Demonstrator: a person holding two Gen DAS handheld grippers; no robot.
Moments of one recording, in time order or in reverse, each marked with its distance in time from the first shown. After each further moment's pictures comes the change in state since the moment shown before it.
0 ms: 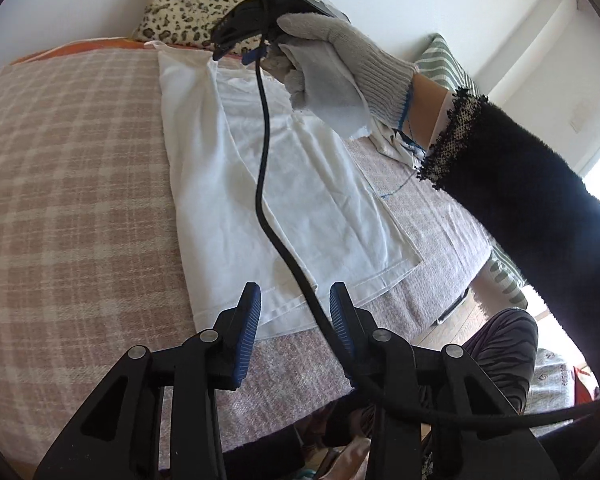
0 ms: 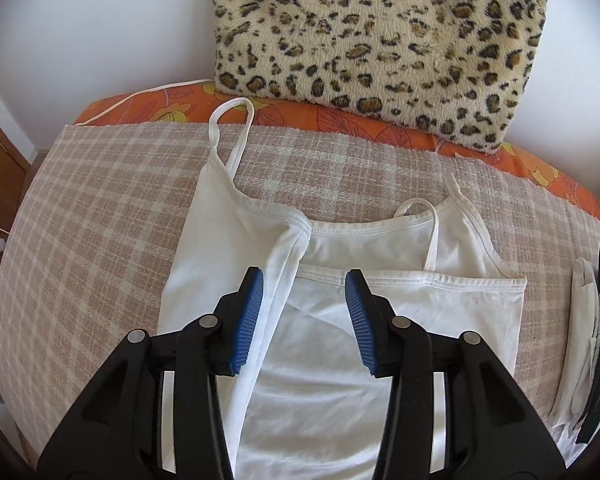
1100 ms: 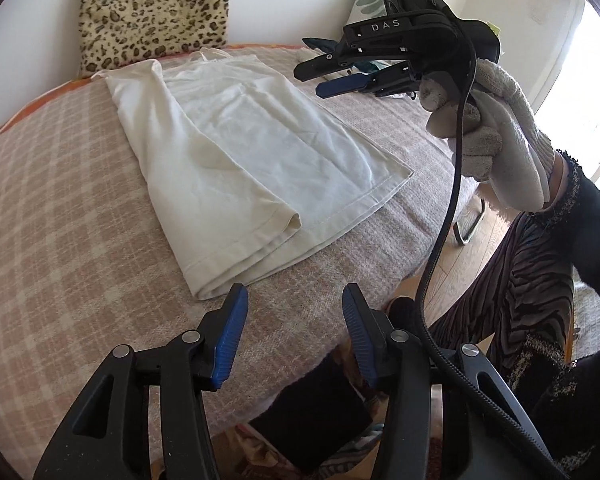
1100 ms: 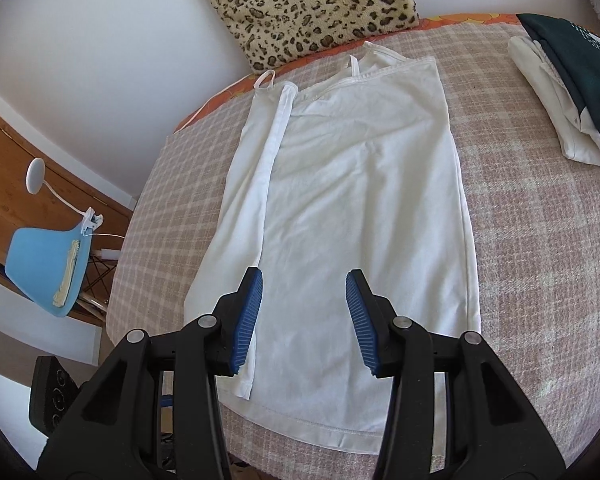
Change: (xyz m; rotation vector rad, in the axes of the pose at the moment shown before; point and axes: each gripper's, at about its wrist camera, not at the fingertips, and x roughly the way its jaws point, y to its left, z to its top) left arm 0.009 -0.025 -0.032 0.332 0.128 0.063; right arm -0.123 -0.084 -0.211 0.275 -0.030 0.405
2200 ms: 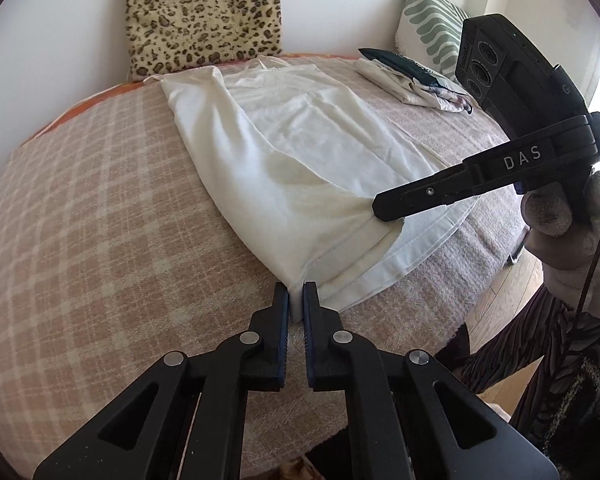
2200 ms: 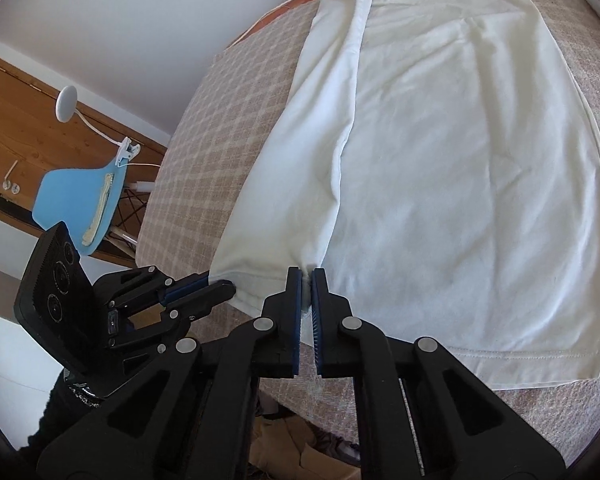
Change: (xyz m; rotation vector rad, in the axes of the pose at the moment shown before) left arm 0.002 0.028 0.009 -0.037 -0.063 0.157; right arm 0.041 0.049 -0.078 -0.055 0.185 0.156
